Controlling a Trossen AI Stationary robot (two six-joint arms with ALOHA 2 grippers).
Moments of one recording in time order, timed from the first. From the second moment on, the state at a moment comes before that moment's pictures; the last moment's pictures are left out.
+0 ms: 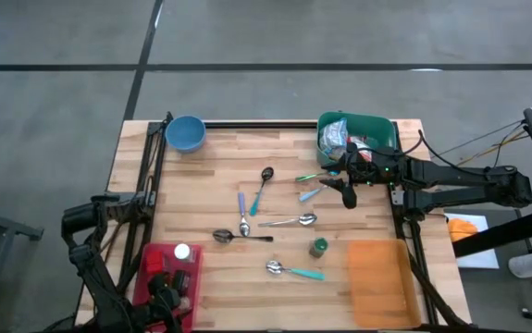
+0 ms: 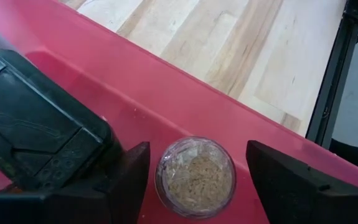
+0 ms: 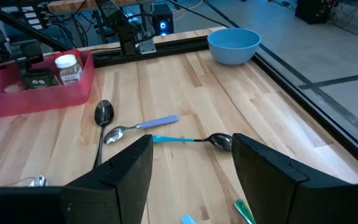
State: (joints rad) left arm -1.27 1.92 1.22 -0.89 -0.65 -1.81; right arm -0.18 0.82 0.58 -0.10 -0.03 0.11
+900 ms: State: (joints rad) left arm -1.26 1.66 1.23 -0.87 -0.81 -1.74; right arm -0.18 0.82 0.58 -0.10 -0.03 0.11
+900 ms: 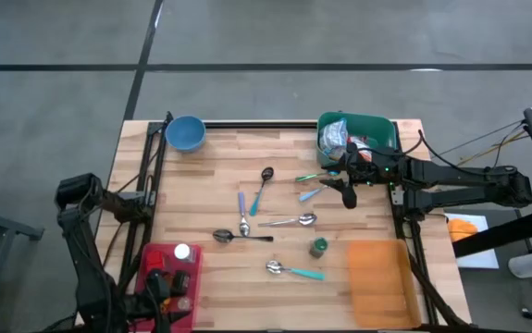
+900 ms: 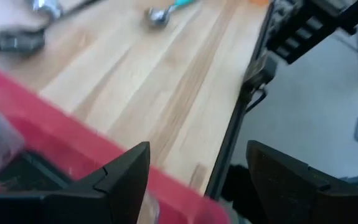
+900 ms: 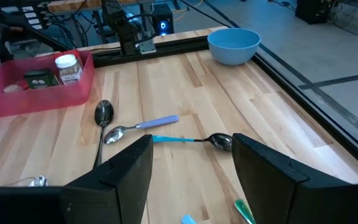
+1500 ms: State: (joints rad) left arm -1.01 1.63 1.22 -0.70 -0.99 -1.06; right arm -0.18 0.82 0.58 -0.10 -0.03 0.11
